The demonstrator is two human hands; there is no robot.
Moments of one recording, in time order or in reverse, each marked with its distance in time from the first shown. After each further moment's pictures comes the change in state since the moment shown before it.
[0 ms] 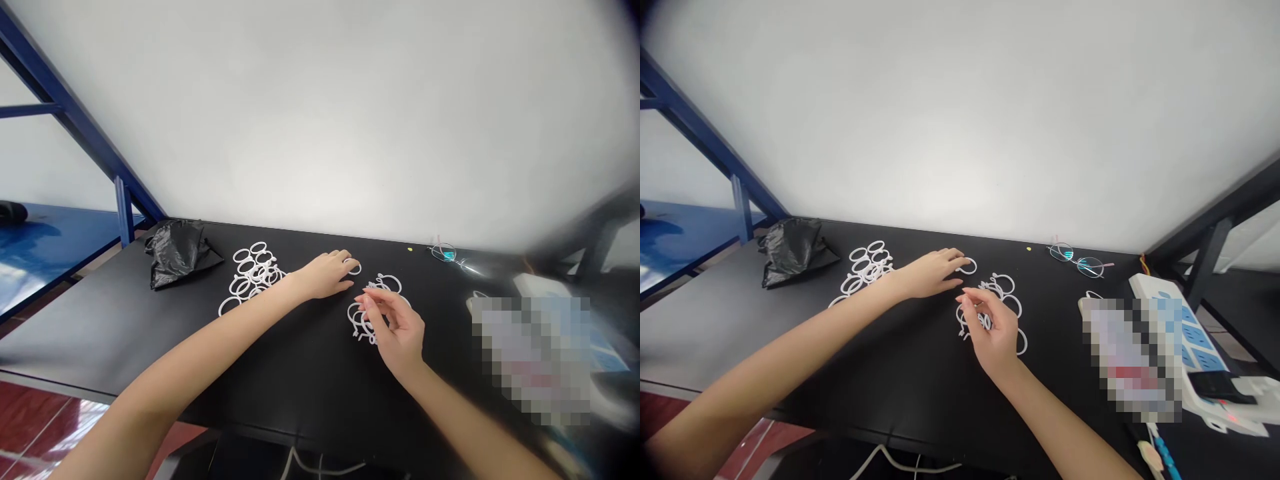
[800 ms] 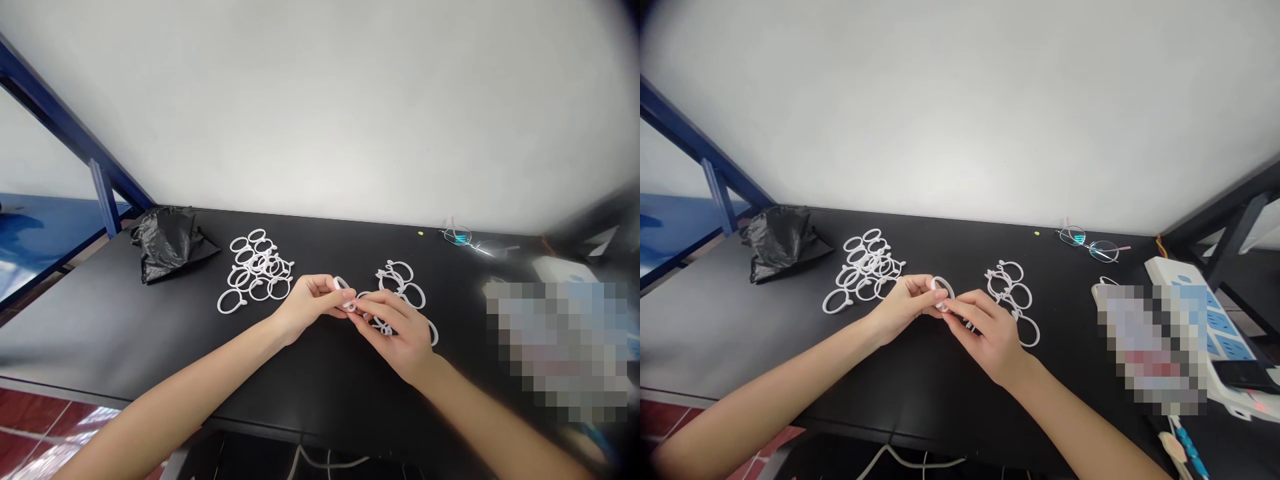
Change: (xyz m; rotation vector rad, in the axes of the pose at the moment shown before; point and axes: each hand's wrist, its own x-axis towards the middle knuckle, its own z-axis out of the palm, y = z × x) left_hand -0.063 0.037 0.027 -1.788 0.213 -0.487; right_hand 0.003 -0.010 0.004 -0.158 -0.239 -0.437
